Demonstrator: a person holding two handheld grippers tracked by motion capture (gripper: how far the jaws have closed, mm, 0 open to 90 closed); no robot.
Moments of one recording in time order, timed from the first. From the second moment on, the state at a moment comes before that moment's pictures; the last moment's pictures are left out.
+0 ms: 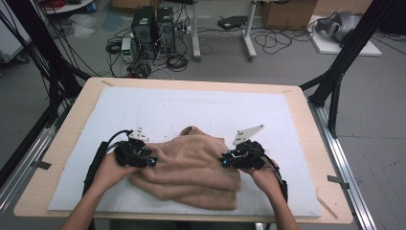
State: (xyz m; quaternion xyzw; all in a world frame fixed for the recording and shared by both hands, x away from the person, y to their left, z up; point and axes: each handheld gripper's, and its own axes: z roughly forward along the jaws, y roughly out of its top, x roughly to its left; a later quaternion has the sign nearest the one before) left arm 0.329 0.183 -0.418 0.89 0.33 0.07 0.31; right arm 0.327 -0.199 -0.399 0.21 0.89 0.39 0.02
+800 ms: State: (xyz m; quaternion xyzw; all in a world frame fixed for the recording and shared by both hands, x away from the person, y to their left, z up) left arm 0.326 0.196 -0.398 0.86 0.34 0.12 0.36; right arm 0.327 -0.203 -0.392 0.21 0.89 0.40 0.03
